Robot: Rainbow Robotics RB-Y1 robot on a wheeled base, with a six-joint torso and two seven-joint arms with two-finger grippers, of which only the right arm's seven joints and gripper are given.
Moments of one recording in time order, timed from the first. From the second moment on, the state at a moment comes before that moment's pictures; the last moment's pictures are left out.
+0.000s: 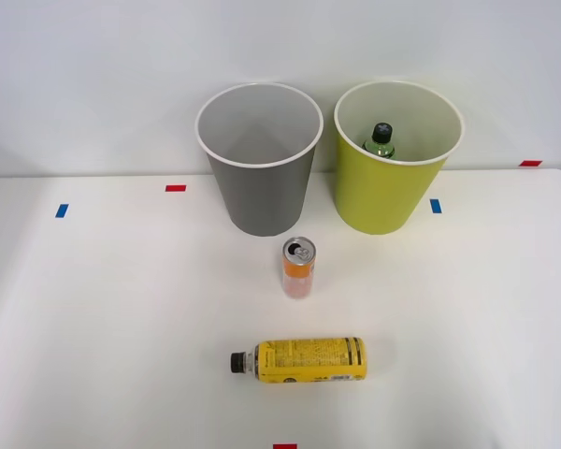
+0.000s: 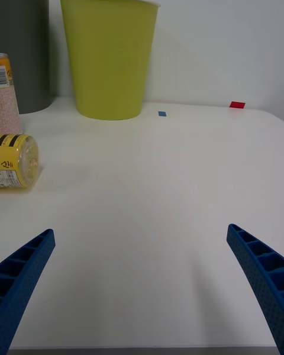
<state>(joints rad) 1.03 -0.13 0.23 -1.60 0.01 -0.99 1.61</state>
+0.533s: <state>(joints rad) 1.03 -0.13 0.23 -1.60 0.01 -0.99 1.61</state>
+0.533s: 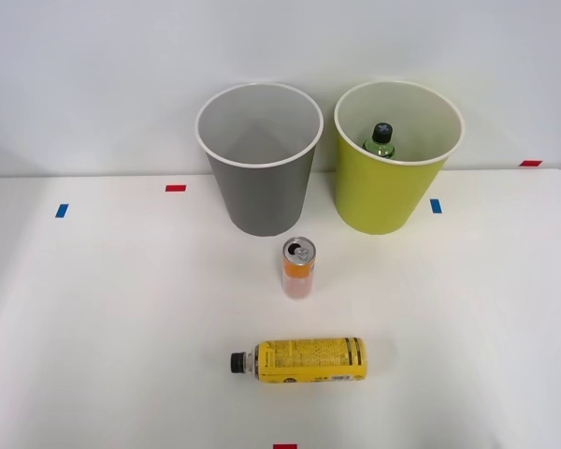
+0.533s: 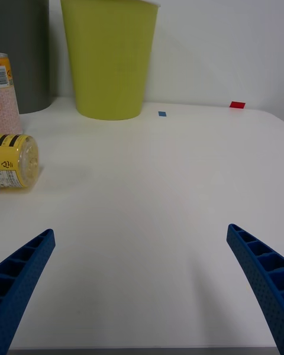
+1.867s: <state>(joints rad) 1.03 -0.13 0.23 -1.60 0.01 -0.99 1.61</state>
